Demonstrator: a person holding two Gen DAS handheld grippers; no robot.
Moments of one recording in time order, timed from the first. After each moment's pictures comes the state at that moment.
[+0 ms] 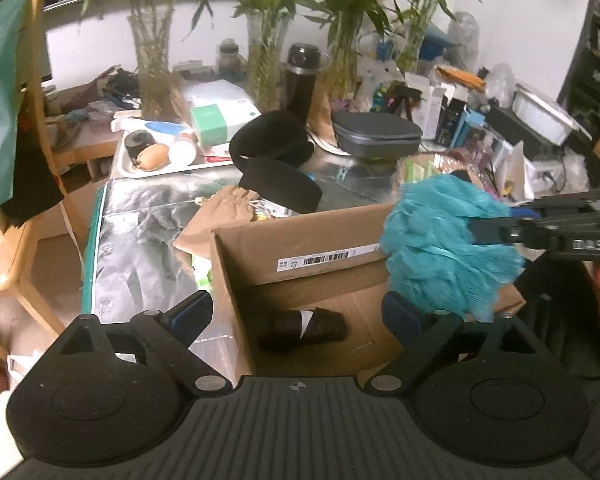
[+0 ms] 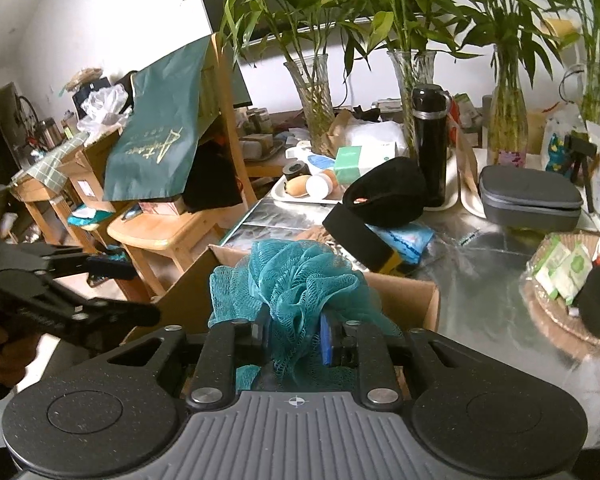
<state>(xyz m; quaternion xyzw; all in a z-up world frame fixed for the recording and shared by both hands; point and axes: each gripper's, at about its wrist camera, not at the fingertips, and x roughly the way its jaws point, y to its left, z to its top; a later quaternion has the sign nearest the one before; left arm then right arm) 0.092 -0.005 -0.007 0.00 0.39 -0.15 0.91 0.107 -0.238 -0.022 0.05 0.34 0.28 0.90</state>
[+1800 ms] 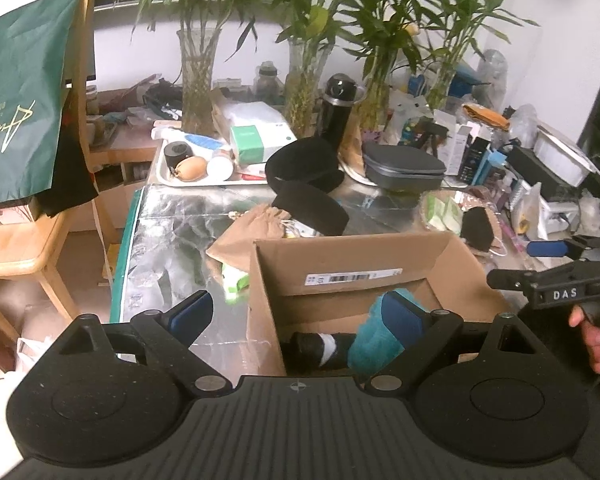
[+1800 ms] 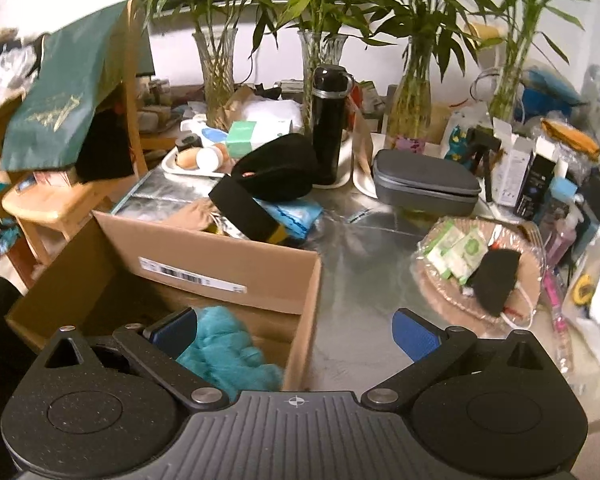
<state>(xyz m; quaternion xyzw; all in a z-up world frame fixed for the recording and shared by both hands) 0.079 0.019 0.009 -0.03 0.37 -0.11 0.92 0.109 -0.252 -0.041 -0.04 0.37 0.13 0.92</state>
